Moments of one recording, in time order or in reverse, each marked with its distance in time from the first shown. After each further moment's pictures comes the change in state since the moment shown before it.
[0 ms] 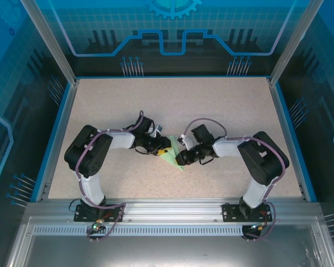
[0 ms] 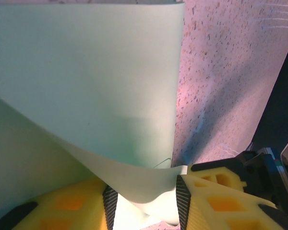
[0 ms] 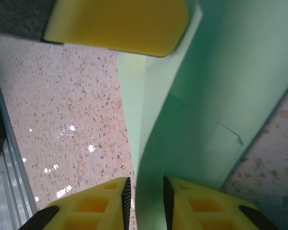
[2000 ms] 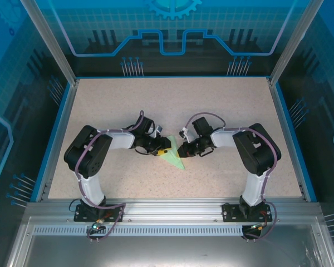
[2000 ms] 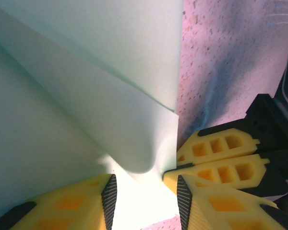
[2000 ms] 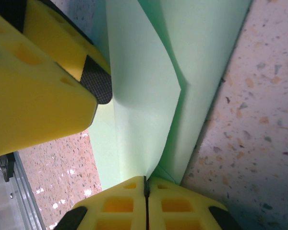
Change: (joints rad) left arm -0.002 -0.014 0.000 -0.034 -0.017 0.031; right arm -0.068 0.134 0.158 -0.128 -0.038 0.015
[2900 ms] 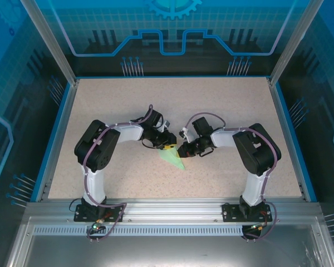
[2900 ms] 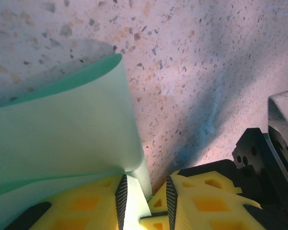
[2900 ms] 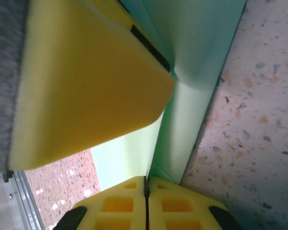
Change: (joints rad) left arm -0.037 0.135 0.223 -0.134 -0.017 0.058; right arm 0.002 -0.001 -0.003 0.004 0.004 0.001
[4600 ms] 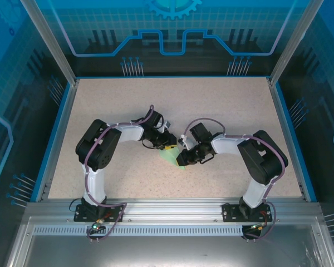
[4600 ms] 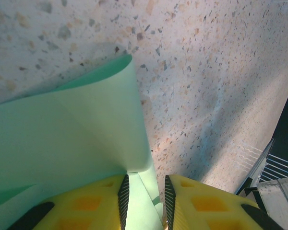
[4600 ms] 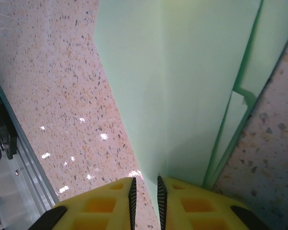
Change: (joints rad) left arm 0.000 0.017 0.000 0.011 0.003 0.024; right arm 0.084 -0.119 -0.083 -0.074 0.034 0.055
